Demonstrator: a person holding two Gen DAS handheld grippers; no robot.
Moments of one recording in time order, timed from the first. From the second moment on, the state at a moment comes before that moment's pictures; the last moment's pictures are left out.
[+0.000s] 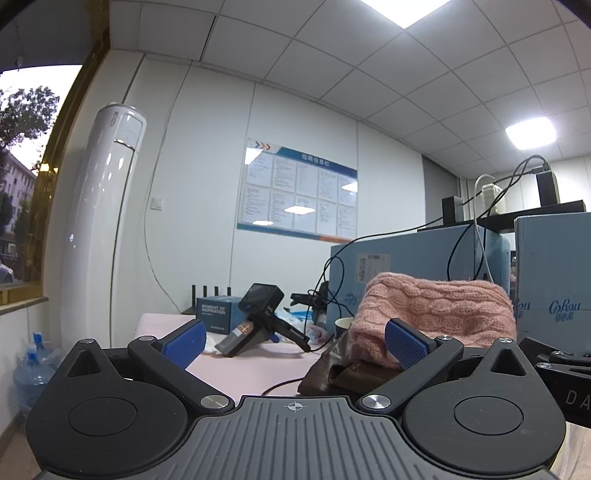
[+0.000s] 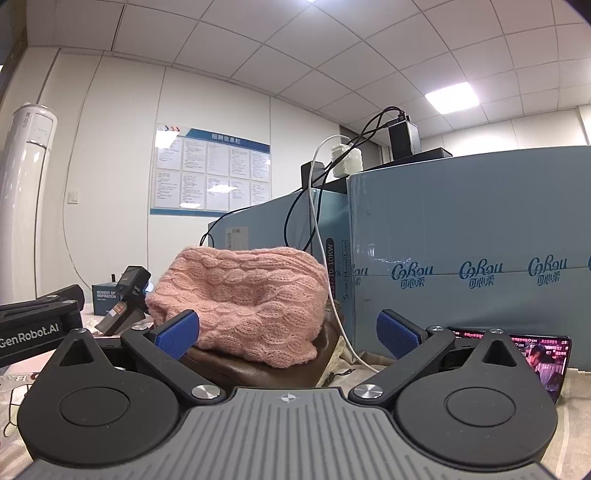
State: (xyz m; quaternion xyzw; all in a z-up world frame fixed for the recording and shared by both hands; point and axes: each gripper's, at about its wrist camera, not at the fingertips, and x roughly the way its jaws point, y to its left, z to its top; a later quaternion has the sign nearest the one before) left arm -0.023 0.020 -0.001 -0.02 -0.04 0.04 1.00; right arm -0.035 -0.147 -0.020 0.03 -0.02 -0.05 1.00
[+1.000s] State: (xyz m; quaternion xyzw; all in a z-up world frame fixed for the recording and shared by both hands) left arm -0.021 0.021 -0.002 -0.03 -0.03 0.04 1.00; right arm -0.033 -0.148 -0.021 0.03 -0.01 -0.06 1.00
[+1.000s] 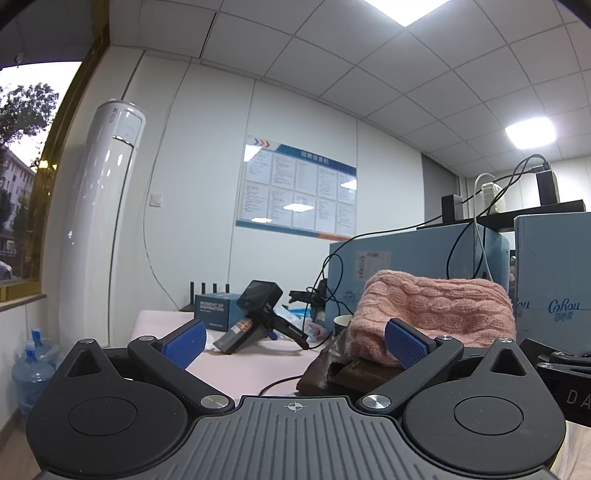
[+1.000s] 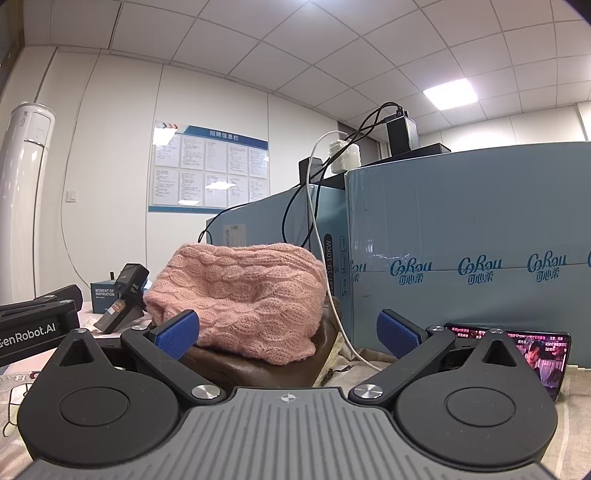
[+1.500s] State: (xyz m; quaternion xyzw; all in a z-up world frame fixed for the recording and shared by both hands) left arm -0.021 0.022 -0.002 -0.03 -0.03 0.04 1.00; right arm -0.032 -0.149 -0.022 0.03 -0.01 -0.06 1.00
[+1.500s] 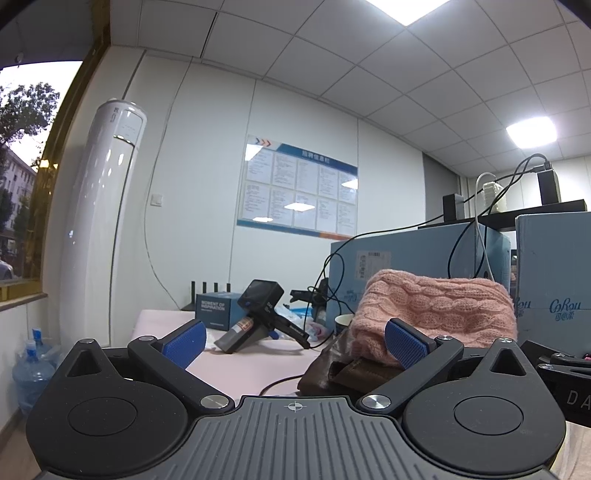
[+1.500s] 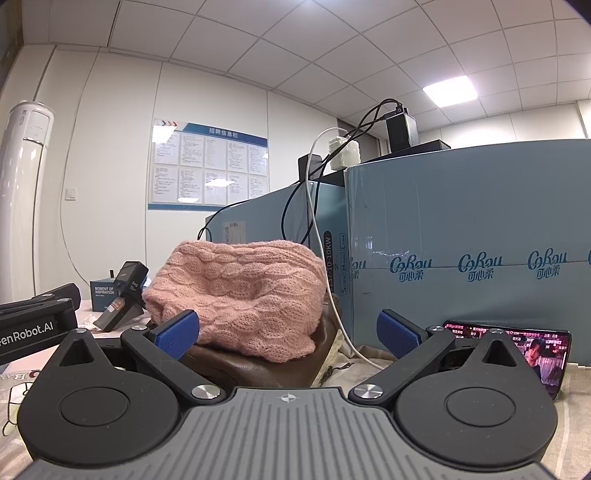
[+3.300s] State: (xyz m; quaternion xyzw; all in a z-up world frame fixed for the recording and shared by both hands) left arm -0.019 0.015 -0.002 -0.01 -0.03 0.03 1.00; right arm -0.030 -0.149 -0.021 0.03 0.00 -0.06 1.00
